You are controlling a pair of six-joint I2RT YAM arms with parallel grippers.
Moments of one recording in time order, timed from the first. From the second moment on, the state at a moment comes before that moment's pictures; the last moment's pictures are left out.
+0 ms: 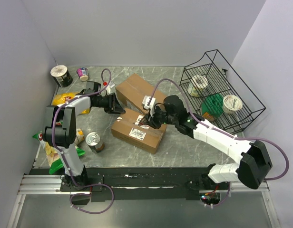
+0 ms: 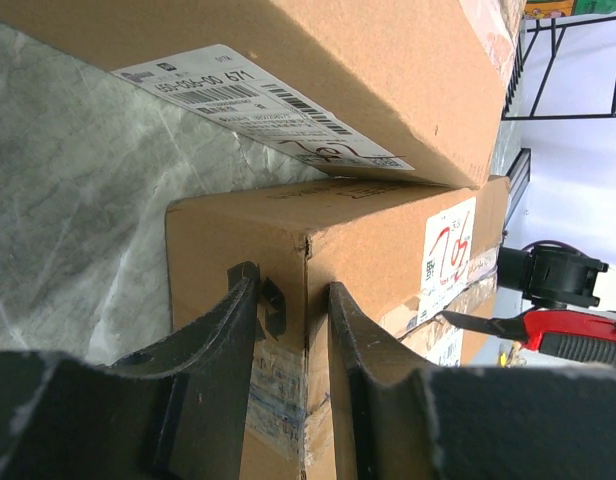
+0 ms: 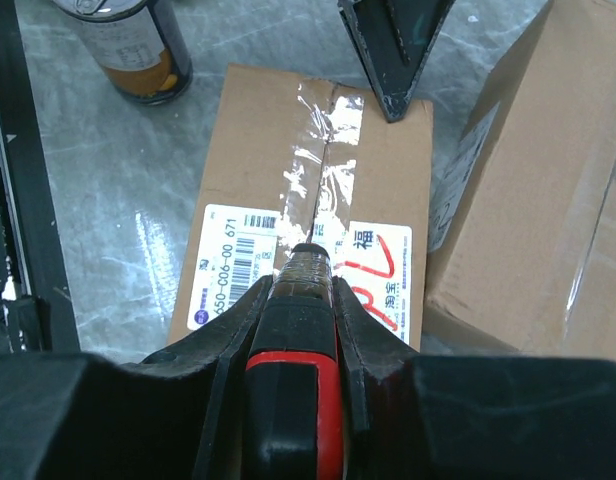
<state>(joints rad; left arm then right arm) -0.11 1.85 1.17 -0.32 0.89 -0.22 0.75 1.29 0.95 -0.14 -0.40 -0.31</state>
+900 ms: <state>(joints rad) -0.12 1.86 1.18 -0.32 0.89 -0.23 0.74 1.08 0.87 -0.34 -0.30 -0.29</state>
